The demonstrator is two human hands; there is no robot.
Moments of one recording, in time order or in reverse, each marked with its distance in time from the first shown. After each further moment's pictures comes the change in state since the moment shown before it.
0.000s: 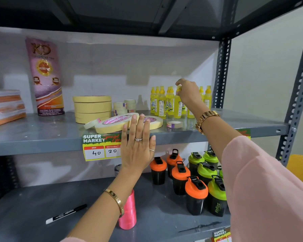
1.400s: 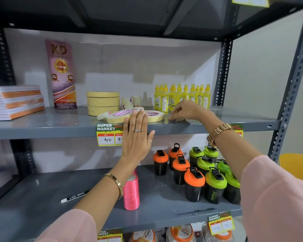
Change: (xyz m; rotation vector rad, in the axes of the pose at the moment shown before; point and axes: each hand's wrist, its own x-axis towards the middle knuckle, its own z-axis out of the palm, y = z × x) left_hand 0.003 -0.011 -0.040 -0.011 -0.332 -0.039; right_hand -0.076 -0.005 -0.029 0.048 -0.570 -0.118
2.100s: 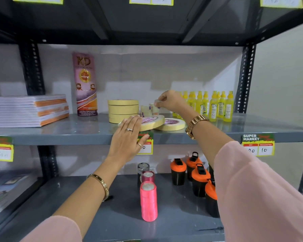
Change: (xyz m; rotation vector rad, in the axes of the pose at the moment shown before) left_hand 0.008 -0.083 -0.034 -0.069 -0.202 0.050; right_hand 0.069 -0.096 0.023 0.188 0.202 -0.107
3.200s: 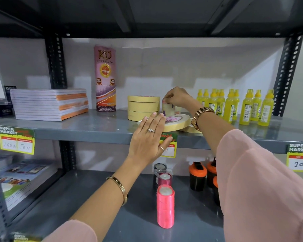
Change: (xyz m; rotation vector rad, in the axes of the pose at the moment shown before) left_hand 0.001 -0.011 0.021 0.123 0.209 0.051; right_hand 0.065 -0.014 0.050 -0.018 -0.110 -0.040
